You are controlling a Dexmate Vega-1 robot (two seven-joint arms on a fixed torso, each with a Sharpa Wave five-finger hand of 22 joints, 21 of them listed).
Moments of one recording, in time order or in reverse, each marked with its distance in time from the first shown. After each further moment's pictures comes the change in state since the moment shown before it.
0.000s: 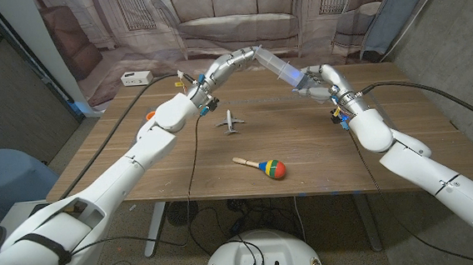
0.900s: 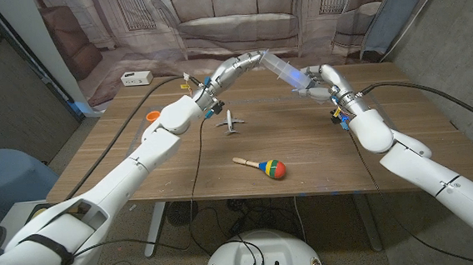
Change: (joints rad) left arm 0.003 -0.016 0.022 -0.007 -0.011 0.012 -0.025; left_hand 0.000 0.000 0.000 0.000 0.000 0.004 0.004 0.000 0.000 -0.004 0.000 -0.002 -0.001 0.000 0.000 0.000 0.000 0.000 0.000 0.000 0.000; right arm -0.007 0.003 0.004 0.001 0.007 0.017 0.005; right_hand 0.000 0.000 0.000 0.000 0.000 0.000 0.000 -0.005 0.000 0.001 0.001 -0.007 0.000 0.004 0.004 0.000 0.005 -0.002 0.002 0.015 -0.005
